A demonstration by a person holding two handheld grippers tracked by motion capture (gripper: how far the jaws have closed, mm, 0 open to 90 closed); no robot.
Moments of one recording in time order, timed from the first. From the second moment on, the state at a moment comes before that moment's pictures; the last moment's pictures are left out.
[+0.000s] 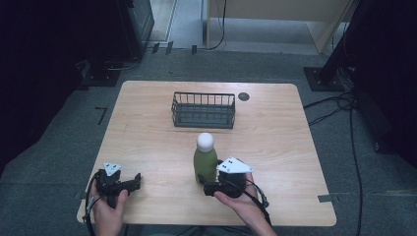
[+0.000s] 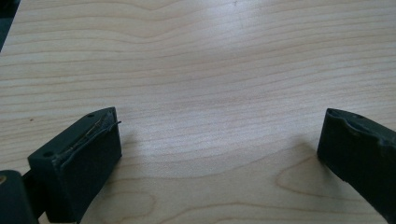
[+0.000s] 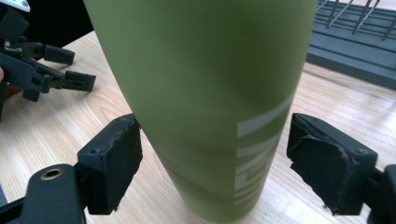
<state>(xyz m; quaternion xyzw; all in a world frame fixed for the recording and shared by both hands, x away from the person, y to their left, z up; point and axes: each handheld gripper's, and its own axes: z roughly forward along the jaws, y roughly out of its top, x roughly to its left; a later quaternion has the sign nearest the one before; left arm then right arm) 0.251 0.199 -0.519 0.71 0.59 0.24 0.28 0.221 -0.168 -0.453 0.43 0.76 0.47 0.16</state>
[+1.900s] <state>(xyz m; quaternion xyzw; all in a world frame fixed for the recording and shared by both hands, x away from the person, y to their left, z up) 0.251 0.199 -0.519 0.71 0.59 0.24 0.28 0.237 -0.146 -0.444 0.43 0.74 0.47 0.19</state>
